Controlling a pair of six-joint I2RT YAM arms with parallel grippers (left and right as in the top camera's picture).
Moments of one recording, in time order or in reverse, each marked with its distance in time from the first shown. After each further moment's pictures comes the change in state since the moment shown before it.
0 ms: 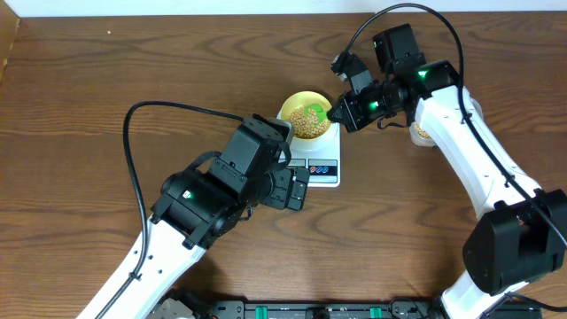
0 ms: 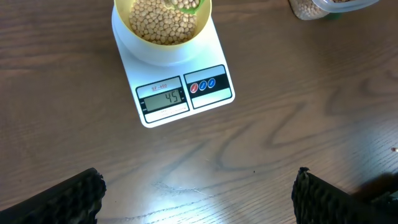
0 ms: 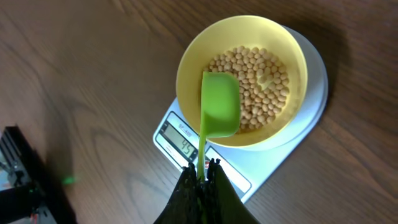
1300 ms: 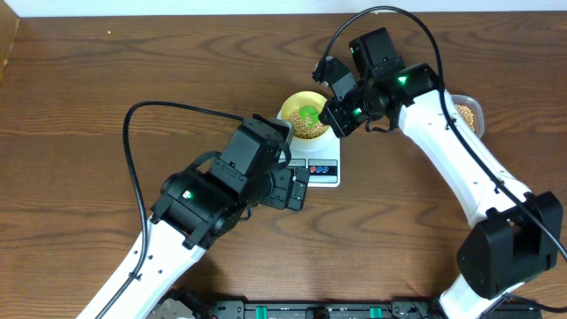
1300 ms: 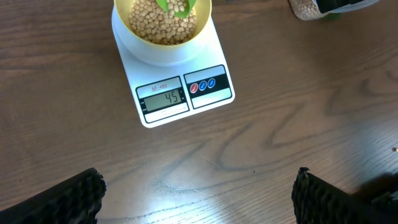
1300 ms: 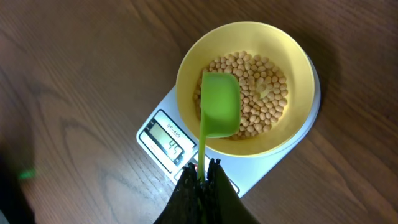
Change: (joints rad) left arm 0.000 0.000 0.000 0.000 0.000 0.000; right arm 0.092 0.000 0.027 -0.007 0.146 -0.059
